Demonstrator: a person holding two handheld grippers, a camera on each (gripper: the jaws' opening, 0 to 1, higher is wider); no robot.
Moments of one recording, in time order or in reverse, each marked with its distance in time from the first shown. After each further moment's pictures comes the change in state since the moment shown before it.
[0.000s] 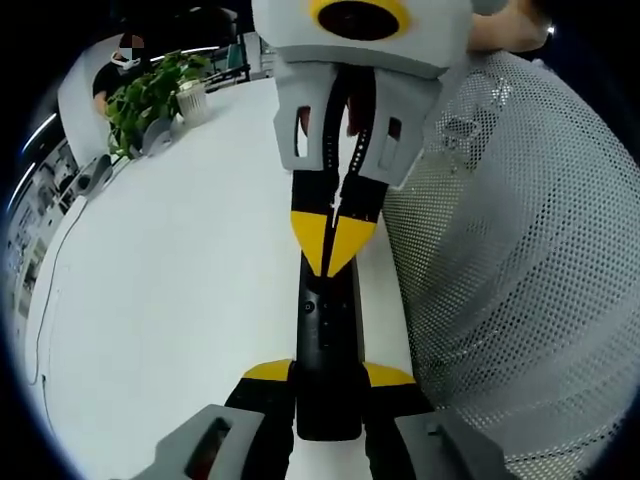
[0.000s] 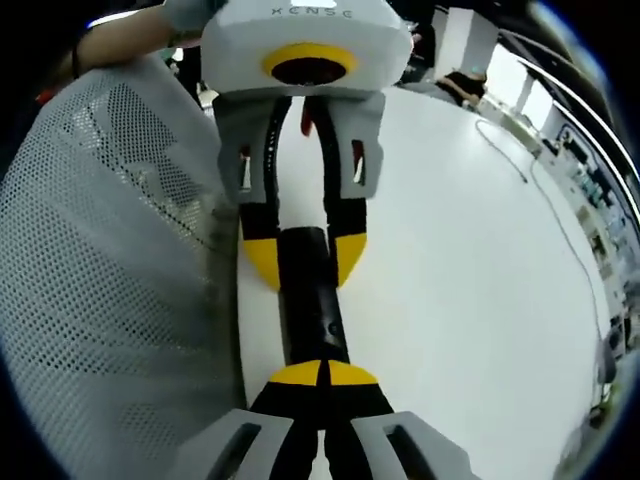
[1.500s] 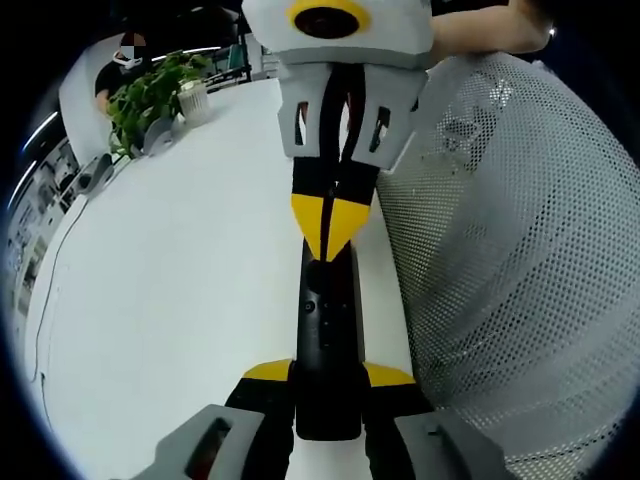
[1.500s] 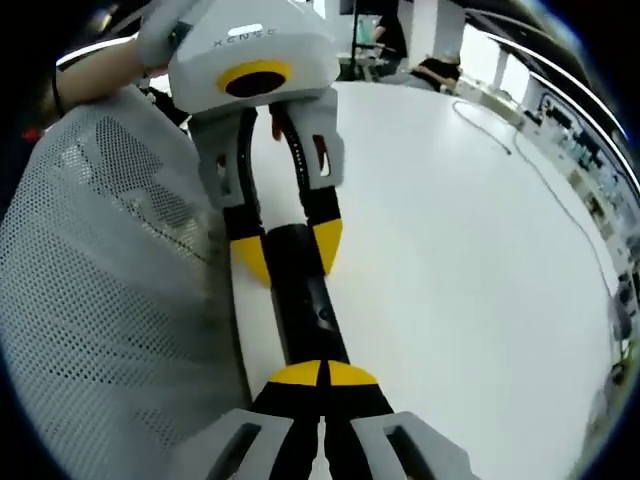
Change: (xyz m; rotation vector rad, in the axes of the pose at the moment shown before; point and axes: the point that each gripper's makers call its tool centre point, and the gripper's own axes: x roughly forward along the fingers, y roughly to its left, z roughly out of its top) left arm 0.000 0.000 0.000 -0.007 -0.008 0.001; right arm -0.007 -0.004 -0.007 0.142 -0.031 0.019
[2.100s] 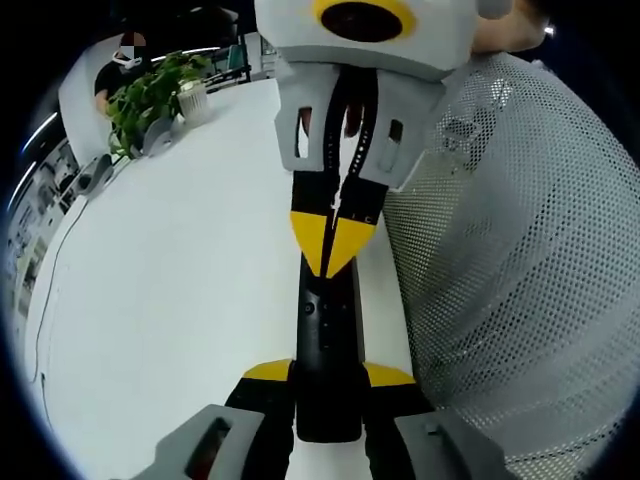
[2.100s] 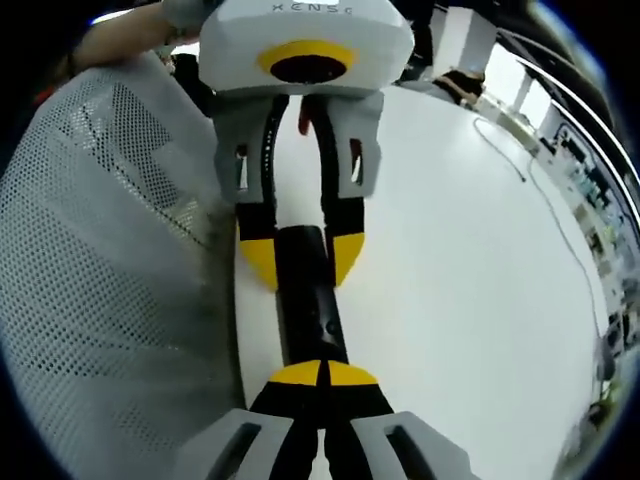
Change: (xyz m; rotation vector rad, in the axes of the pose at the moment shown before) left arm 0.000 0.000 0.000 0.001 -0.001 0.001; right arm 0.007 0.003 0.007 -0.113 0.031 -0.027
